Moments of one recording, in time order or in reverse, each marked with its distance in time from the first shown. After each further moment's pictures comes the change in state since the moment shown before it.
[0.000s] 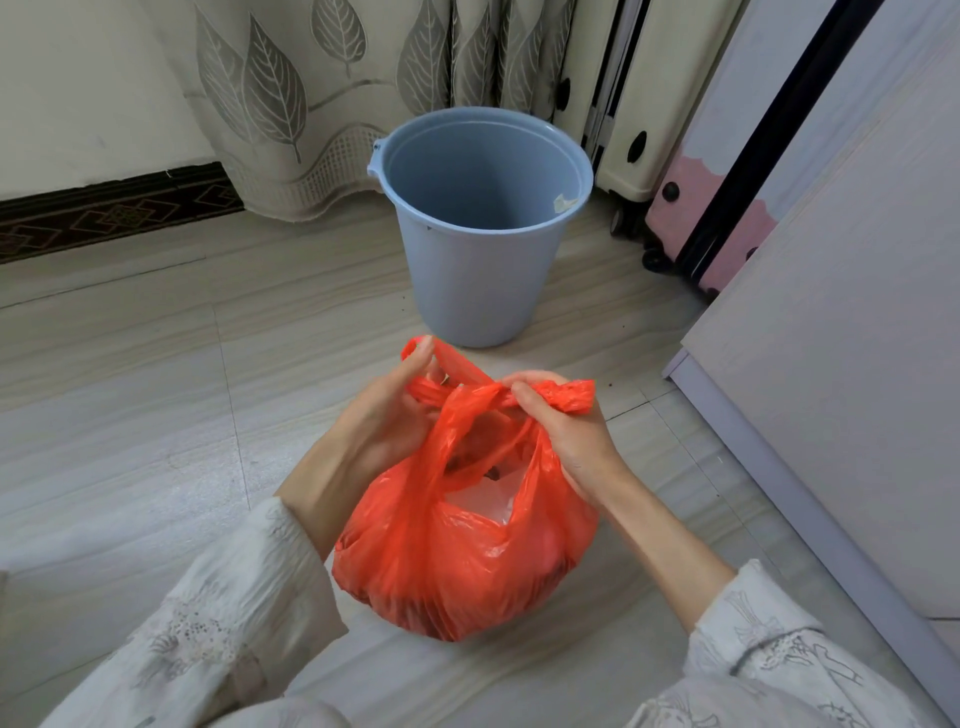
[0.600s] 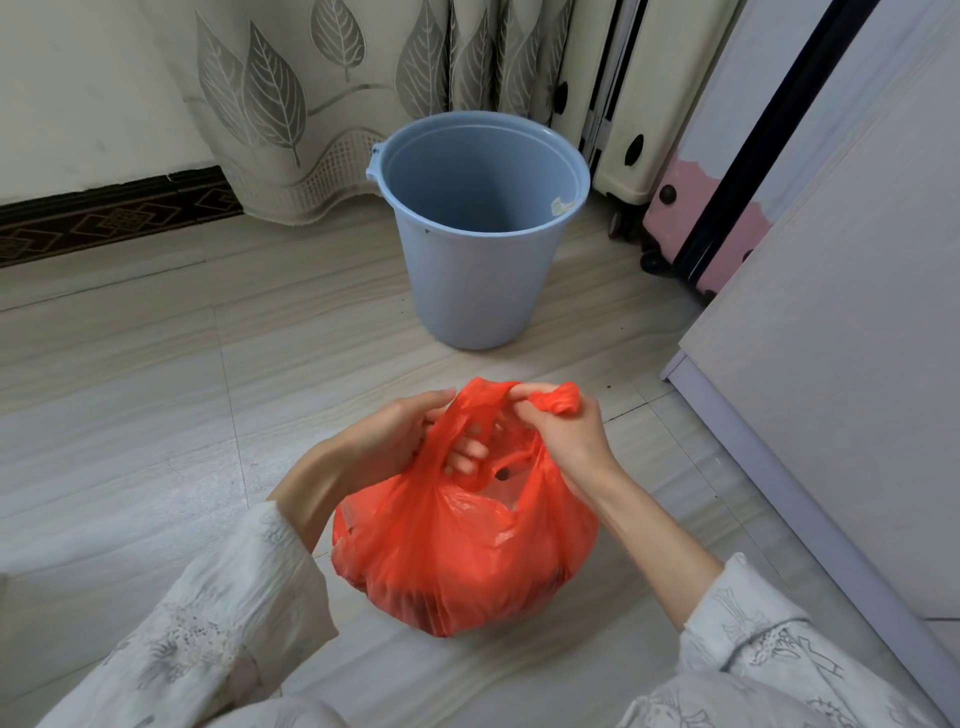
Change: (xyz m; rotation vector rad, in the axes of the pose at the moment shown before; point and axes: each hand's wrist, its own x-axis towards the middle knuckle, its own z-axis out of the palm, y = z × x) left_hand -0.010 -0.002 -0.009 0.613 -0.229 -0.252; right_hand 0.008 0.009 -0.002 -0.102 0.155 0.132
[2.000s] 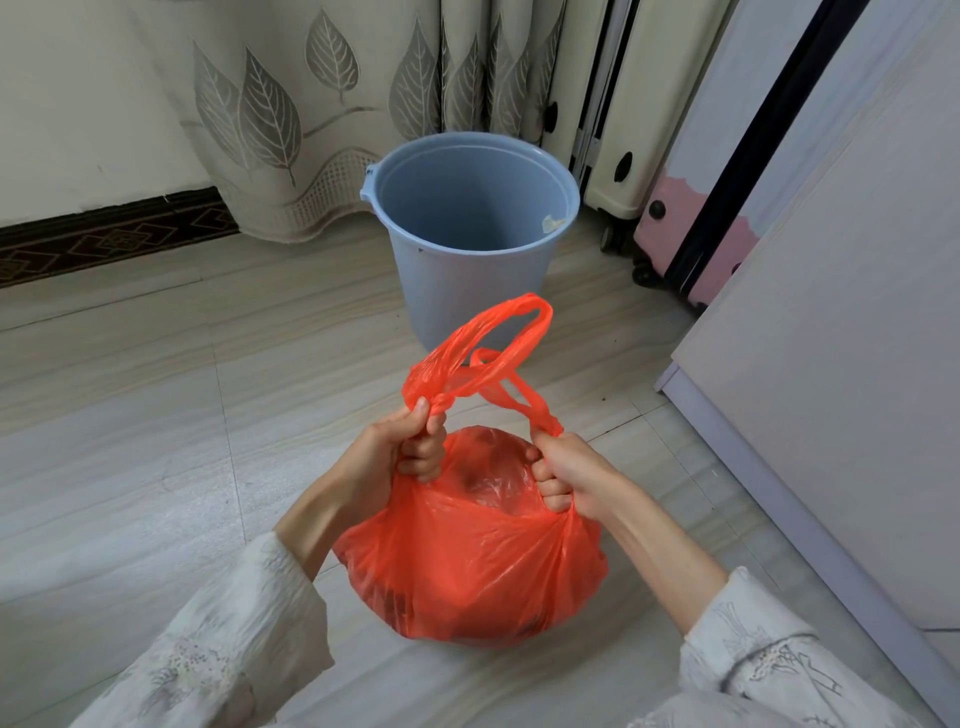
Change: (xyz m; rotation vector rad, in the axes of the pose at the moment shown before) left_hand 0.004 -0.018 -0.003 -0.222 0.048 0.372; right_hand 0.007 0.007 -0.019 -0.131 -0.179 0.529
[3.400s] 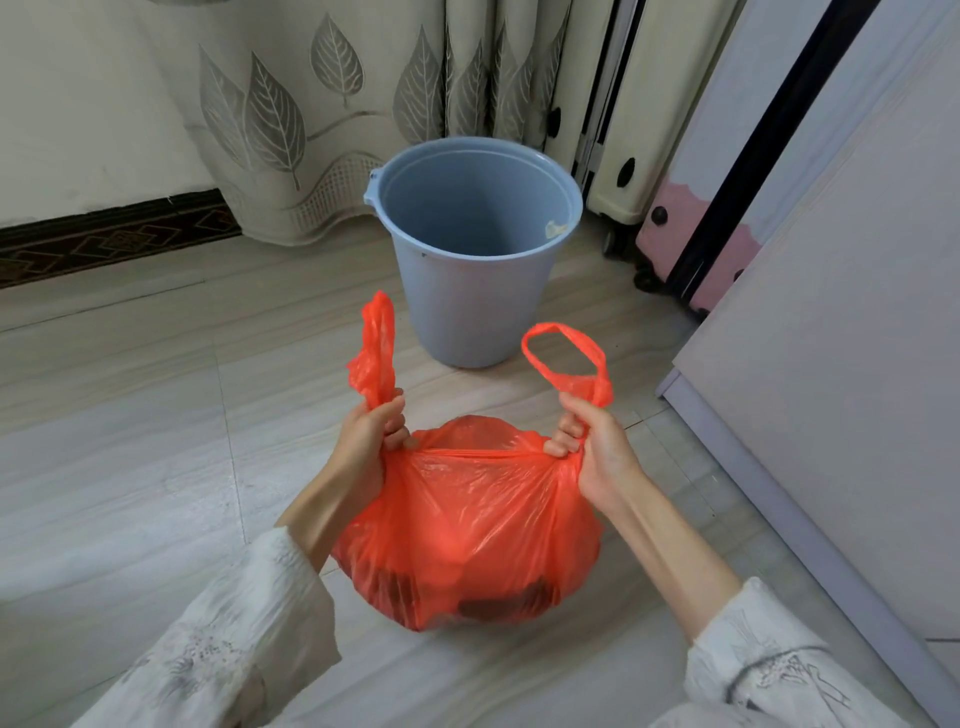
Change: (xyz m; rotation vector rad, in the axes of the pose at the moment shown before) left_hand 0.021 -0.002 -0.012 -0.115 0.556 0.074; right_hand 0.005 -0.014 -0.009 0.710 0.041 -0.283
